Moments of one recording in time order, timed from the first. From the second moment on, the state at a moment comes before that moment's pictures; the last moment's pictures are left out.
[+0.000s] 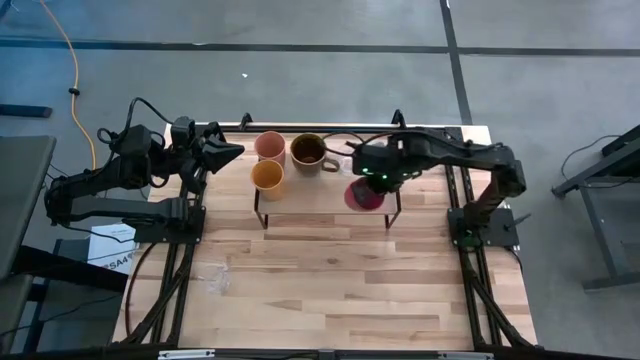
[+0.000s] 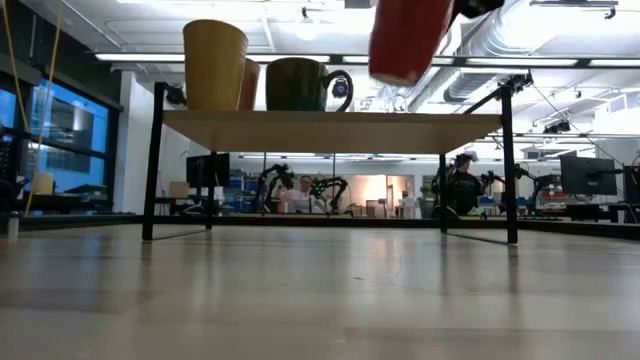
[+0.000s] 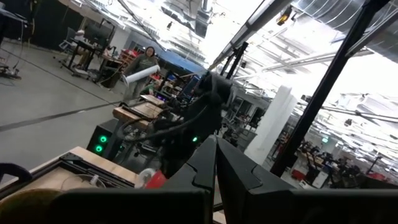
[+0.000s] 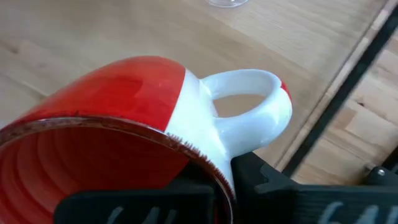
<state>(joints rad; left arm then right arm) 0.30 0.66 0.89 0.00 0.10 -0.49 -0.04 1.69 1.92 -1.57 0.07 1.01</state>
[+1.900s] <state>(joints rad) 0.30 0.66 0.89 0.00 0.09 -0.50 -0.13 1.78 2.01 -1.57 0.04 1.04</state>
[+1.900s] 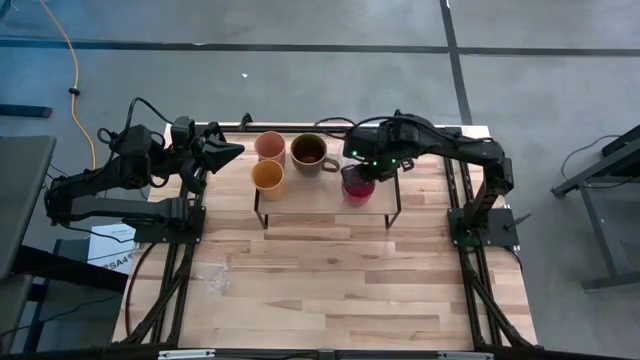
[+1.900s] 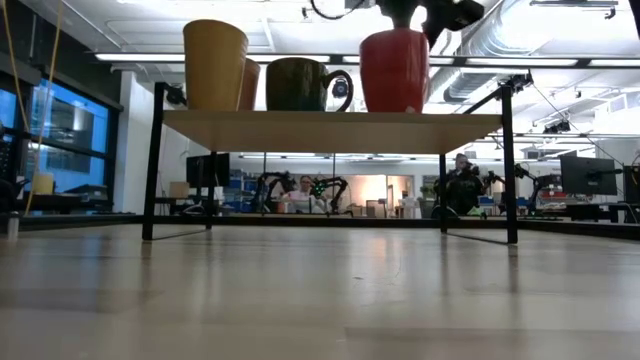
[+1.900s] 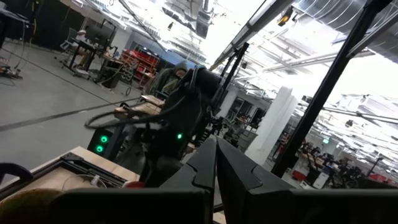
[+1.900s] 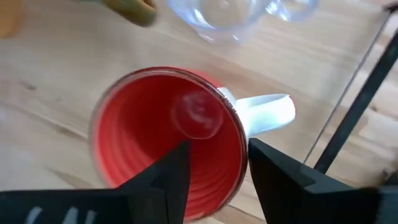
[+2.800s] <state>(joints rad) 0.30 0.66 0.89 -0.01 0.07 -0.51 -0.29 1.42 1.59 -1.40 0.15 0.76</state>
